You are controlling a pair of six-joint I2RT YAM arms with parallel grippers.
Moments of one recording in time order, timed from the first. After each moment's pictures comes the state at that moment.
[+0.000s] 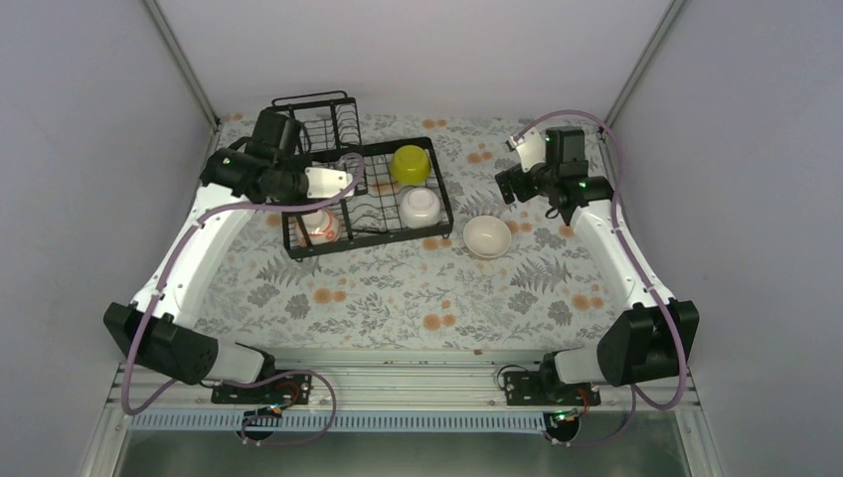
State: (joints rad) left arm -0.33 1.41 1.56 -1.12 0.12 1.13; right arm 0.18 1.38 1.26 -0.56 -0.10 -0.35
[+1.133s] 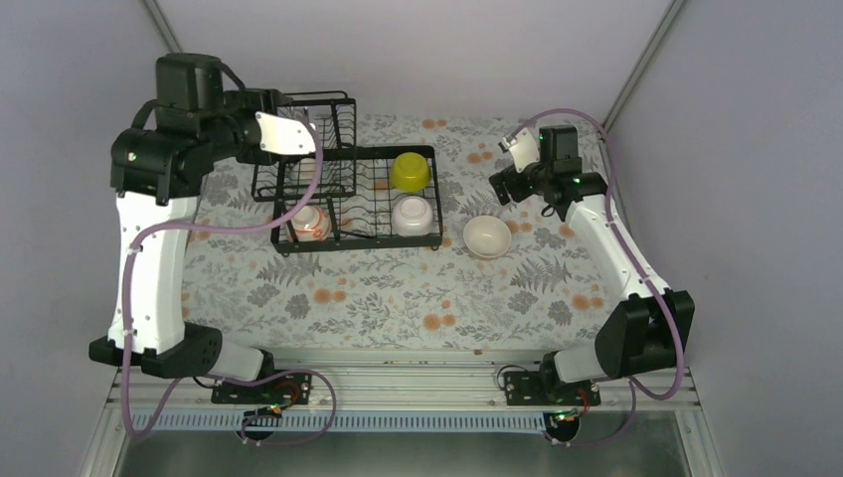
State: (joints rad) left arm -0.21 1.44 2.12 -1.27 0.20 1.42; right arm 0.19 1.42 1.28 -0.57 -0.12 -0.37
